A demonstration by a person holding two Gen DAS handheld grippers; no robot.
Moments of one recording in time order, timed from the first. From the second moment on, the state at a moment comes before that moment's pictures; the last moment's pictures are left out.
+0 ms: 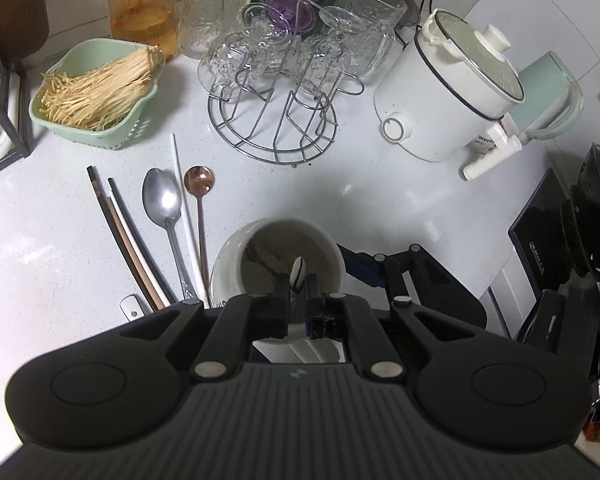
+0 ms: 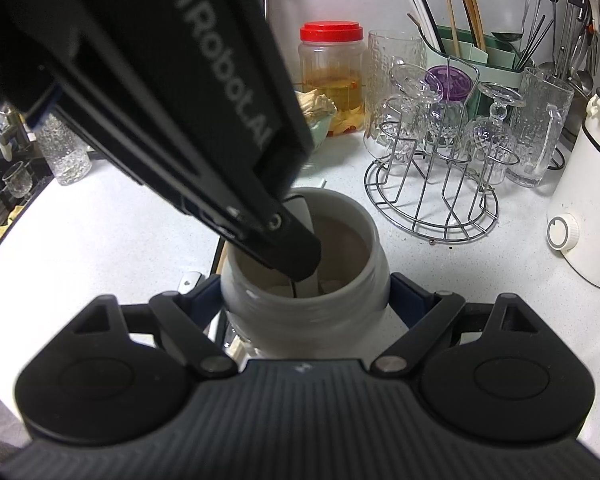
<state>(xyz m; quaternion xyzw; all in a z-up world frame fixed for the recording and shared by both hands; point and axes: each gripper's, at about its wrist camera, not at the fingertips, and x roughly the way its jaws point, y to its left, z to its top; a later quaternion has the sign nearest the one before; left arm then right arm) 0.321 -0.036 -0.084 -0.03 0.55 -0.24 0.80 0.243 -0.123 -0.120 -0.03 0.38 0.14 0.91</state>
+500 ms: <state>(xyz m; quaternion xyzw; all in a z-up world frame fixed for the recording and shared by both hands) 0.299 0.004 -0.046 -0.09 0.49 -0.22 0.84 0.243 -0.120 -0.119 -0.03 0.38 0.13 0.91</state>
